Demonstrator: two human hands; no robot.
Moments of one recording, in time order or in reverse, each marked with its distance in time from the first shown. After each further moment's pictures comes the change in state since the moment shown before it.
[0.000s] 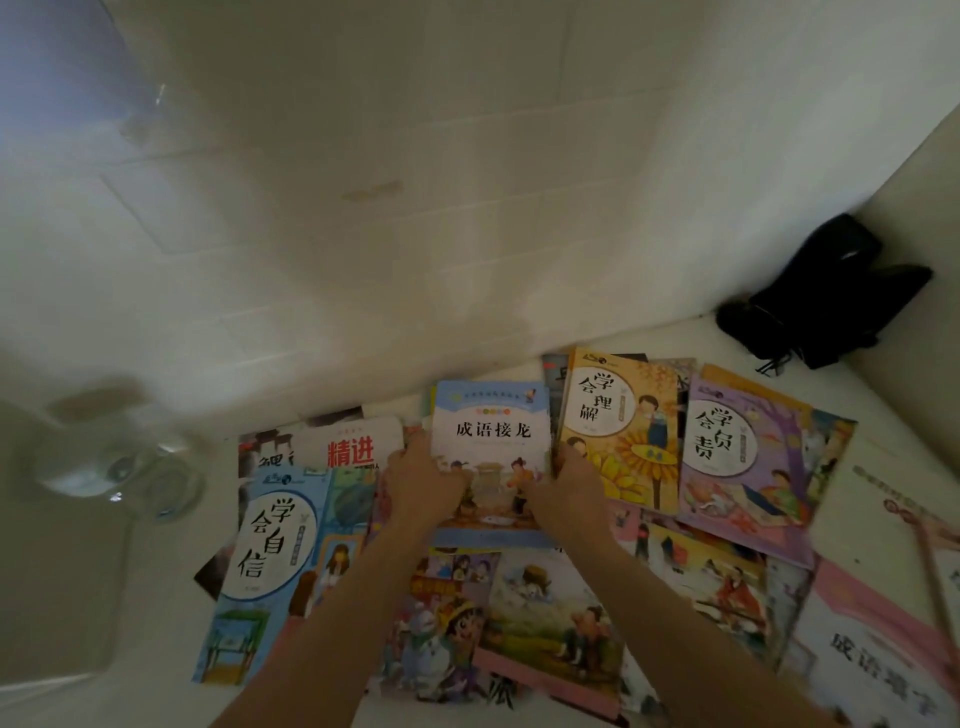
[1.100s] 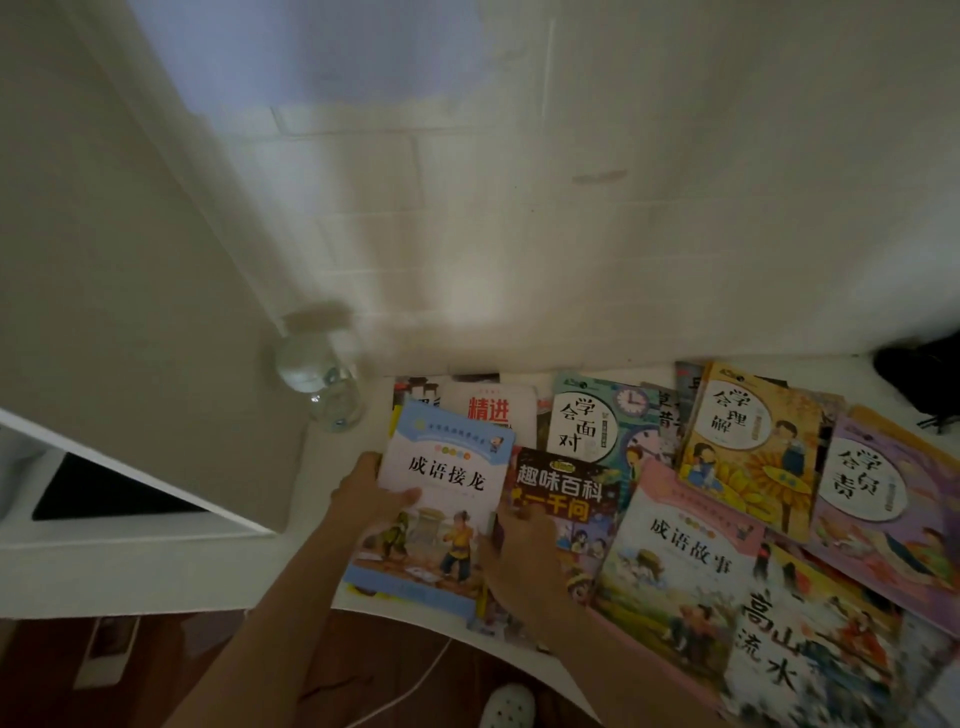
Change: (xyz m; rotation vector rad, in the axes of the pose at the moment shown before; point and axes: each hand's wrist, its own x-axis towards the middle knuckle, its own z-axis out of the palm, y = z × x) left_hand -0.072 -0.140 -0.143 -0.087 0.103 -0.266; right_hand -0.125 -0.043 0.122 -0.312 -0.323 -0.392
